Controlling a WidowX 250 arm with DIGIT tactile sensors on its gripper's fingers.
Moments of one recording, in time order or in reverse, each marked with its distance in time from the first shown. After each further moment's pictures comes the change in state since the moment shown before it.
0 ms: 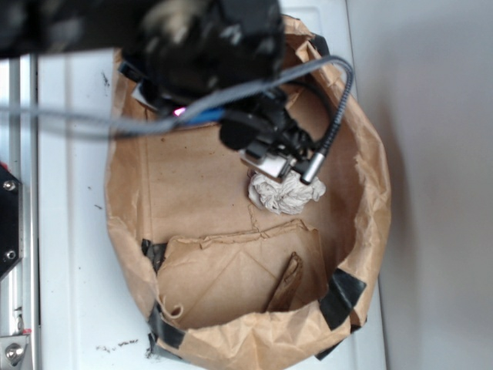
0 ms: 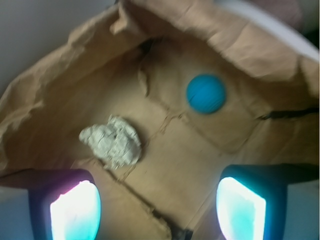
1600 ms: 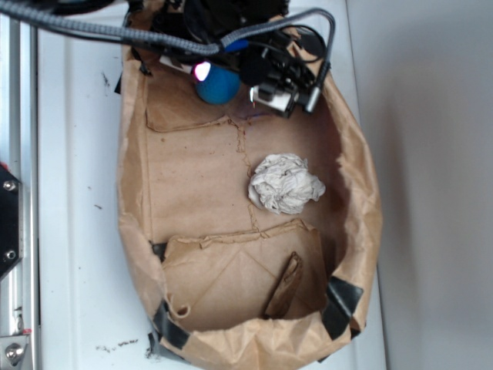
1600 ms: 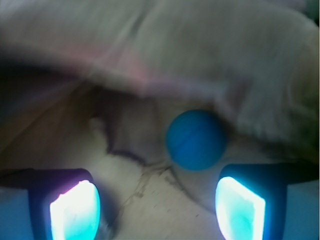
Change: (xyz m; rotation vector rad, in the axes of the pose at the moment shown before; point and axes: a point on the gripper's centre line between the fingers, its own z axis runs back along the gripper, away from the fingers) arm 0.055 0.037 -0.060 0.090 -0.083 0.208
